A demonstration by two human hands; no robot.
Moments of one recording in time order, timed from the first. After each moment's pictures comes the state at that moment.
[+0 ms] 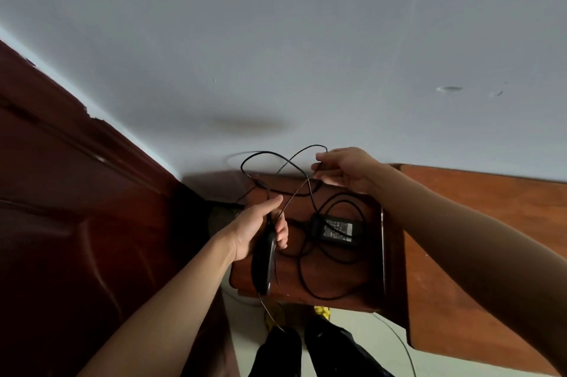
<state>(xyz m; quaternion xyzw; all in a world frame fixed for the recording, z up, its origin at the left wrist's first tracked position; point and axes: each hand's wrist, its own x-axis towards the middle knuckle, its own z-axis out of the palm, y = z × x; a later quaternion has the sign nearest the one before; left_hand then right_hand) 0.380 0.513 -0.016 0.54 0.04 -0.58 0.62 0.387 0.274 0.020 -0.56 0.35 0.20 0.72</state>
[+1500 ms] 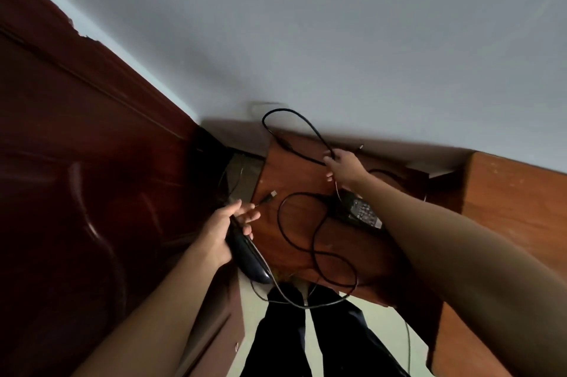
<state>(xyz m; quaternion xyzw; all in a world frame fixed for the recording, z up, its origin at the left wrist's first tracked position) 0.362 0.579 -0.101 0.50 0.44 -0.36 0.65 0.415 0.313 -0.176 -0.82 0.23 0.25 0.47</state>
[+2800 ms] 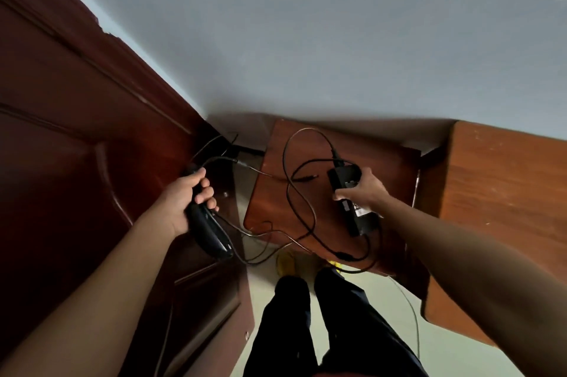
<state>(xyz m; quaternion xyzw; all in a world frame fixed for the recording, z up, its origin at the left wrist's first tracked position) 0.360 0.633 -0.031 0.60 0.38 -0.33 0.62 0.299 0.292 -0.173 -0.82 0.29 0.31 0.38</state>
